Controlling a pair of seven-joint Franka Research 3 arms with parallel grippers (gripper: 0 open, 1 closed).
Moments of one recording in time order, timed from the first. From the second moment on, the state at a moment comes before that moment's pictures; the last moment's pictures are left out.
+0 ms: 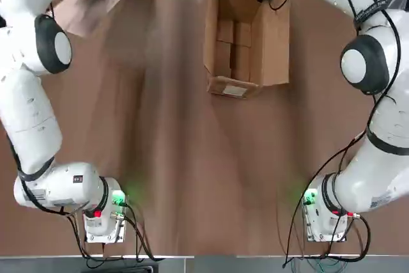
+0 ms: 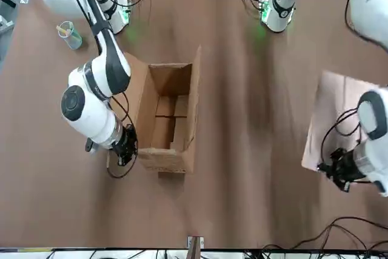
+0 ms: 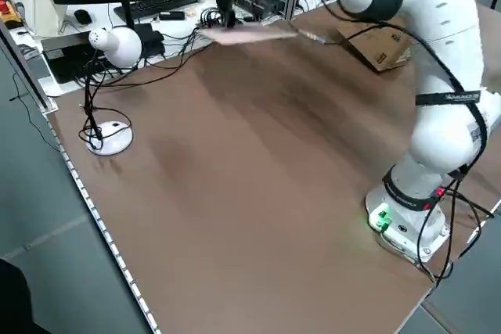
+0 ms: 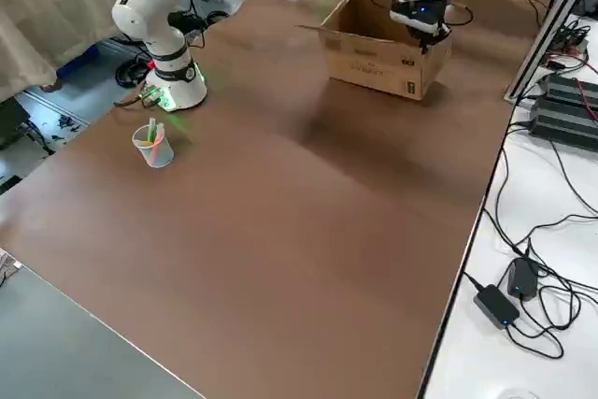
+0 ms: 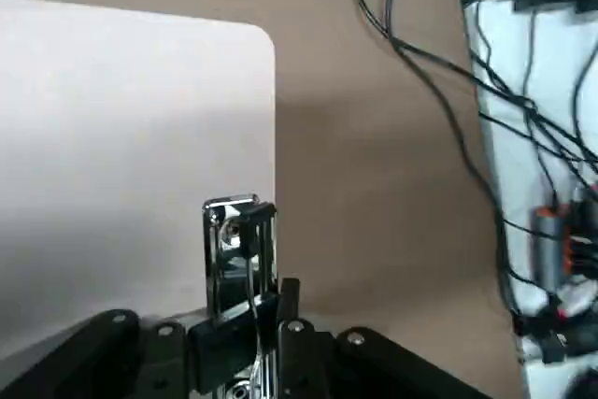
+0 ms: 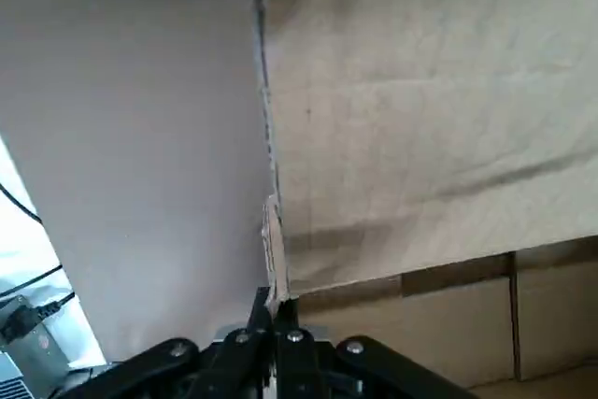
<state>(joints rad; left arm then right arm) 0.04 0.61 0.02 -1.21 -0.10 1.91 -1.20 0.29 0.57 0.09 -1.35 0.06 2.05 2.13</state>
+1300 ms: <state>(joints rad) -0.31 0.38 0.01 -1.20 -0.03 1.90 -1.70 0.37 0.64 0.08 -1.35 -0.02 2.12 2.15</state>
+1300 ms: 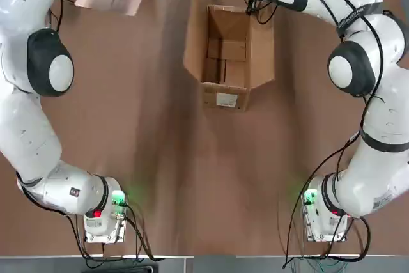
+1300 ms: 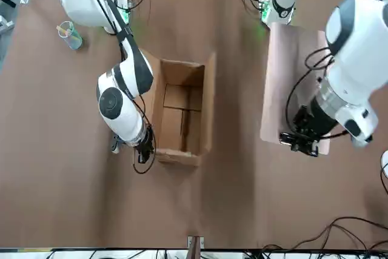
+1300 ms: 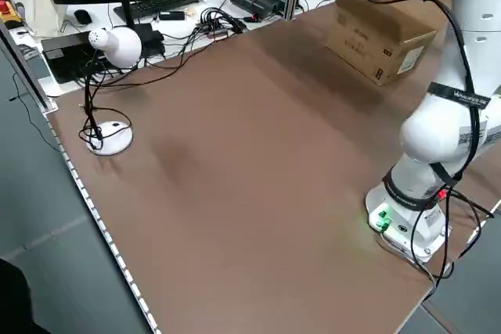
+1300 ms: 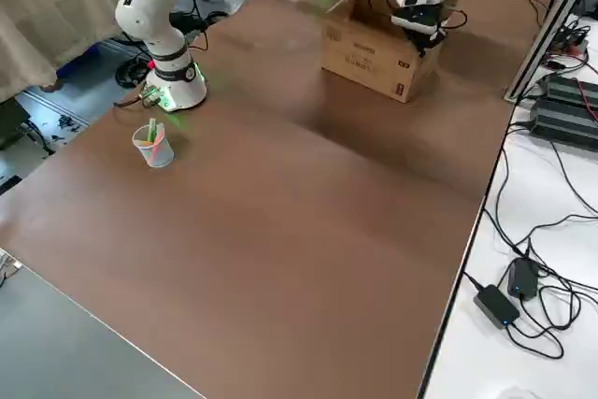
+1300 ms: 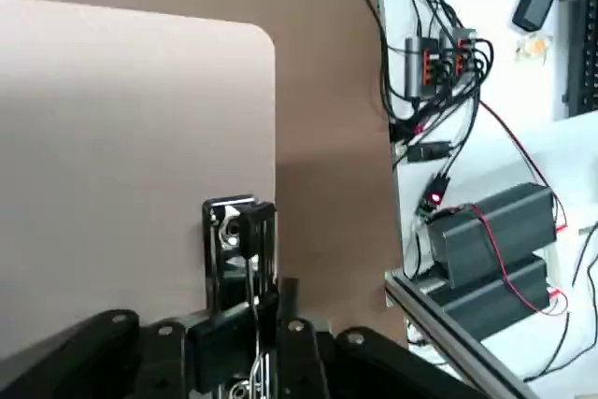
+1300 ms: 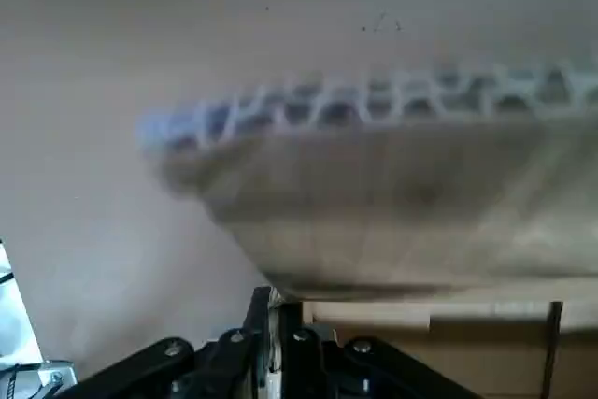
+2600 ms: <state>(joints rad) -0.53 0.41 0.02 -1.21 0.03 2.12 -1.95 0.43 0.57 0.09 -1.10 -0.07 1.73 2.02</state>
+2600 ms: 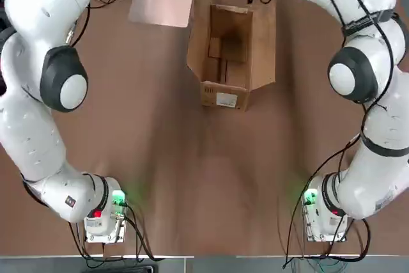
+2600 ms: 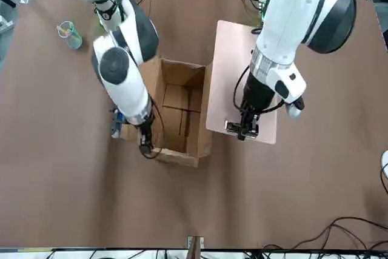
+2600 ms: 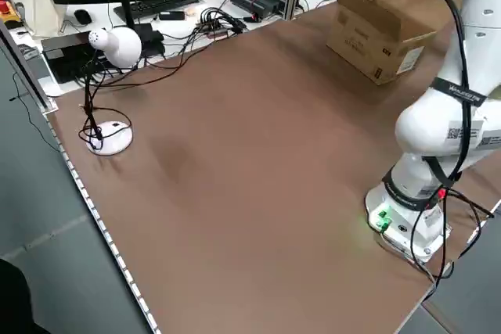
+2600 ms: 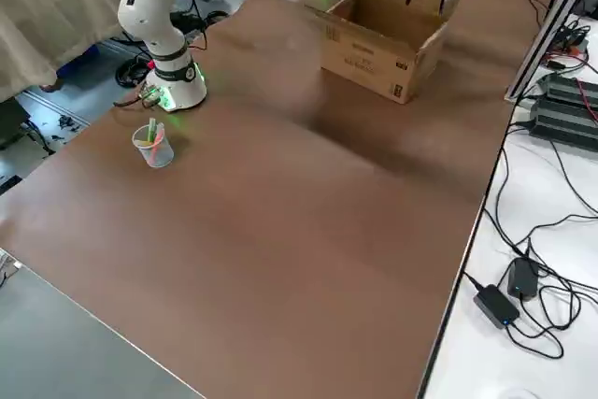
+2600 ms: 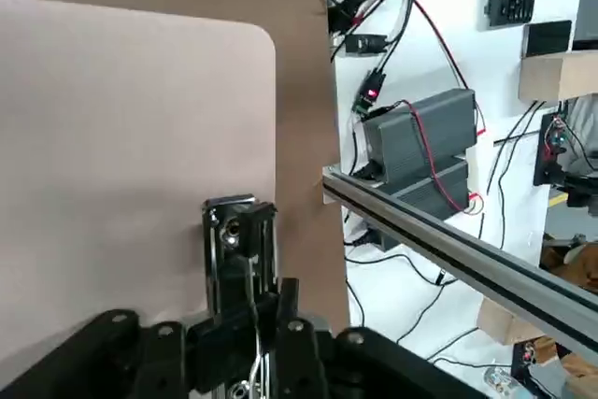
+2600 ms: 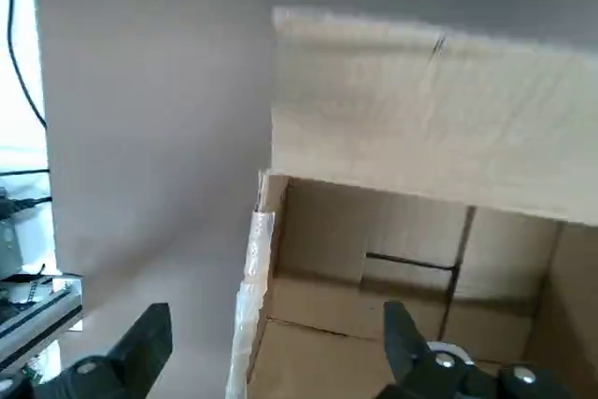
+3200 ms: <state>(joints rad) -0.72 0.49 0.13 -1.21 0.03 2.28 -1.99 0.07 0.49 0.08 -1.10 -0.07 1.67 1.14</state>
